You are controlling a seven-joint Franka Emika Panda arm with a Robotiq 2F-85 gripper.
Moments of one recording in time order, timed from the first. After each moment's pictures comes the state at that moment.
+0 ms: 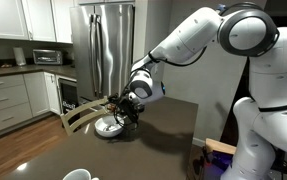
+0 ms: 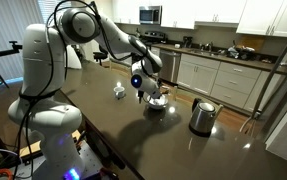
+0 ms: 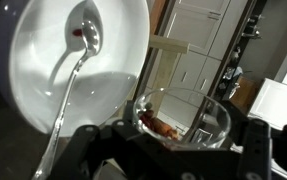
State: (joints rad) arm 0.54 0.33 -0.52 -2.10 2.60 2.80 -1.21
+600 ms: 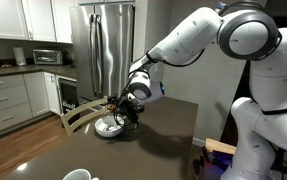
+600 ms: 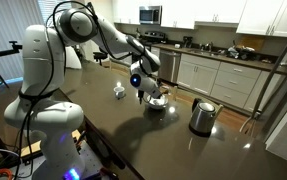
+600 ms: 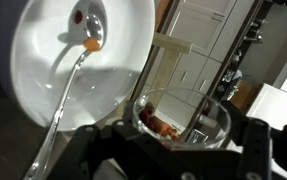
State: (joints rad) arm 0.70 0.37 -0.67 -2.09 2.60 2.81 -1.21
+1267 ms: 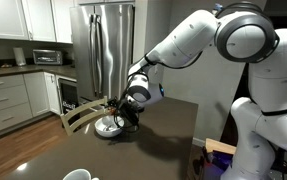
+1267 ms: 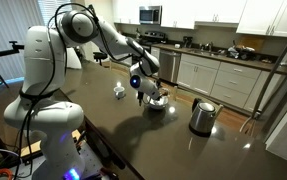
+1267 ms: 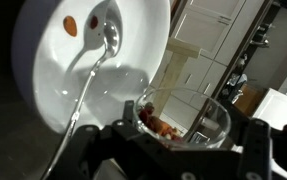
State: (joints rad) arm 0.71 0.40 -0.68 -2.09 2.60 2.81 -1.21
